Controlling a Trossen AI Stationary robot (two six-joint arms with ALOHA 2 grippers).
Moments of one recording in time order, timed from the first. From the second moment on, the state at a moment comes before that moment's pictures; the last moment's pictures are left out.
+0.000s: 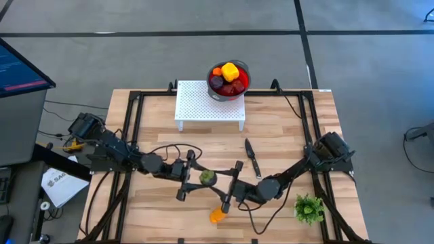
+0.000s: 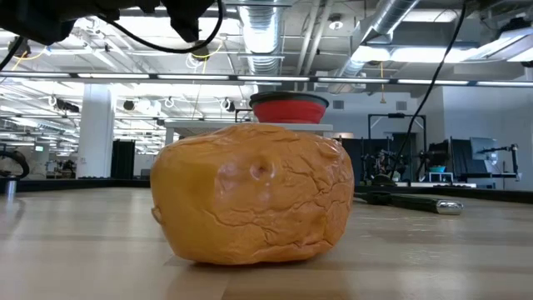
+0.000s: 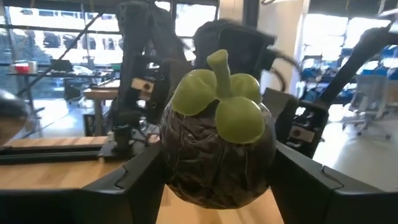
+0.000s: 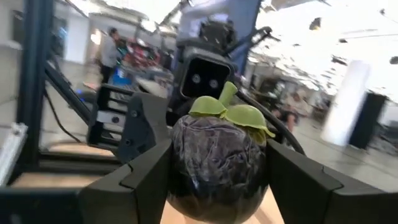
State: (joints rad) left arm -0.42 1.52 0.51 1.17 -0.28 0.00; right arm 0.55 1.94 1.04 1.14 0.83 -0.38
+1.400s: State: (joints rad) left arm -0.42 1.52 0.51 1.00 -0.34 0.02; right arm 0.48 1.76 1.04 0.48 0.67 0.24
